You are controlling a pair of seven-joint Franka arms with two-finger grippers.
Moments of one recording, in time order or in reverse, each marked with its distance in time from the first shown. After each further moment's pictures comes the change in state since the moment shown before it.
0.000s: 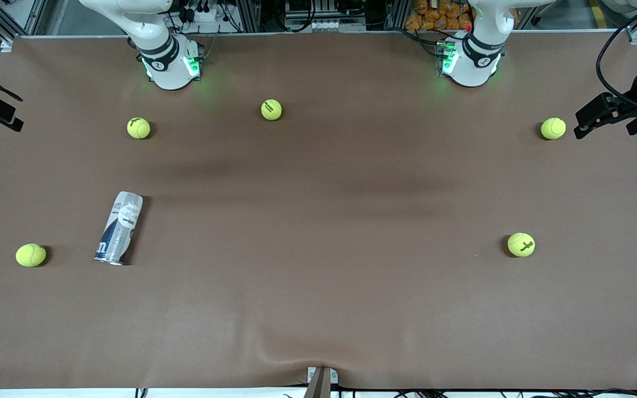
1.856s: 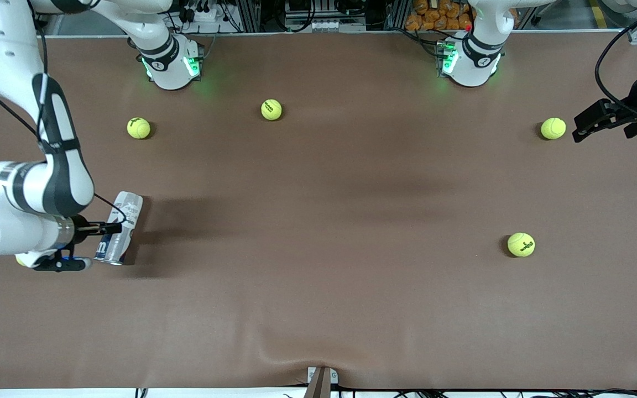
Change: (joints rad) left arm 0.002 0.021 0.005 0.004 0.000 -0.013 0.000; right arm 0.009 0.660 0.001 -0.035 0.000 0.449 -0.121
